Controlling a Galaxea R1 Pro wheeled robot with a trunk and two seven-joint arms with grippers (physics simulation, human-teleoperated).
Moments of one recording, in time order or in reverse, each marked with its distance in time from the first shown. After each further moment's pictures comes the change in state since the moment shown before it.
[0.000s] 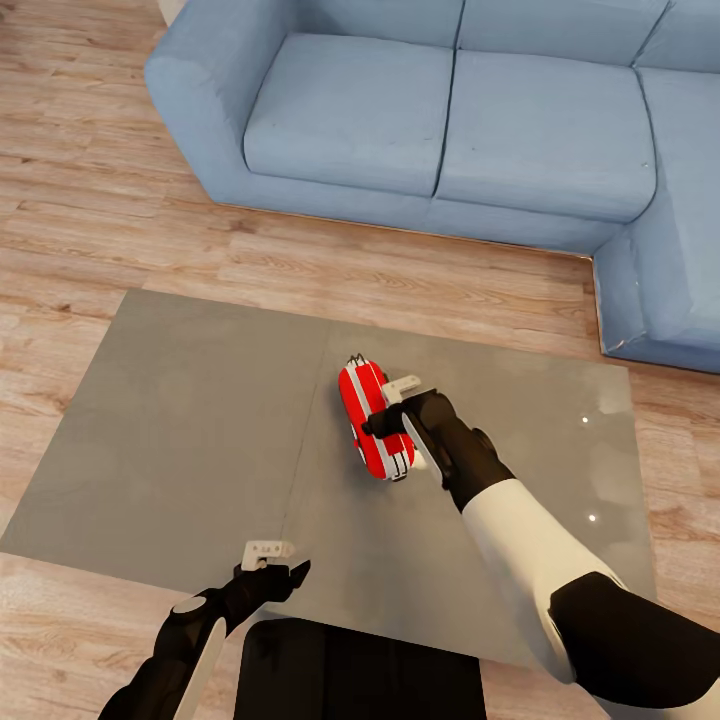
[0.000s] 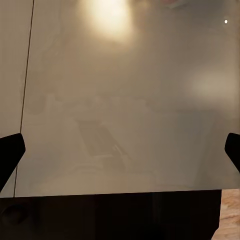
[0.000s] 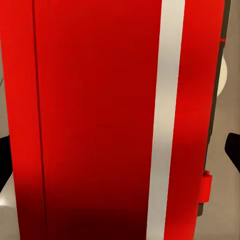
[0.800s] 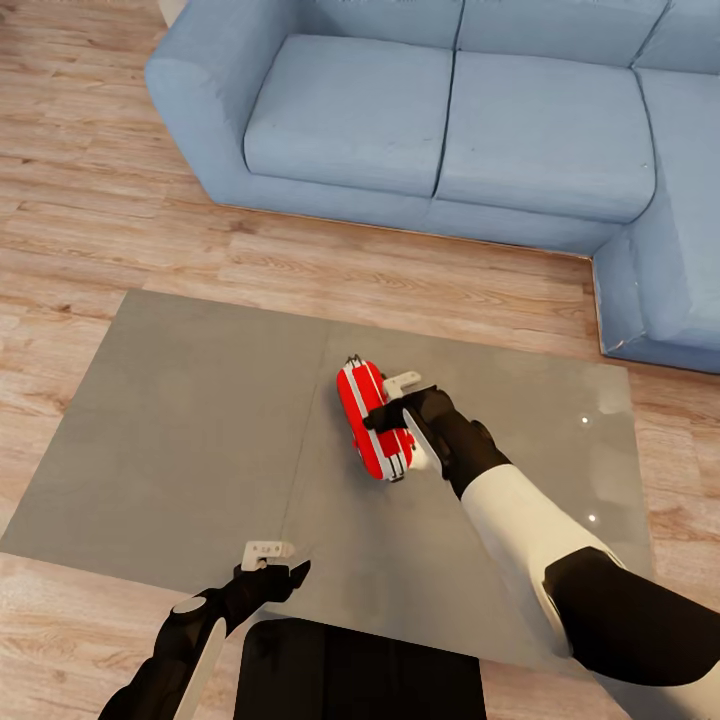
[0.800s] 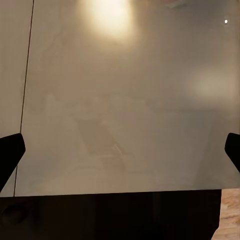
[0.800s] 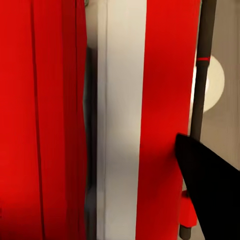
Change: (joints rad) left arm 0.000 0.000 0.000 0.001 0.000 0.000 0.000; right arm -0.063 0.000 -0.002 0.132 -0.021 -0.100 0.000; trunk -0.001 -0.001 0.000
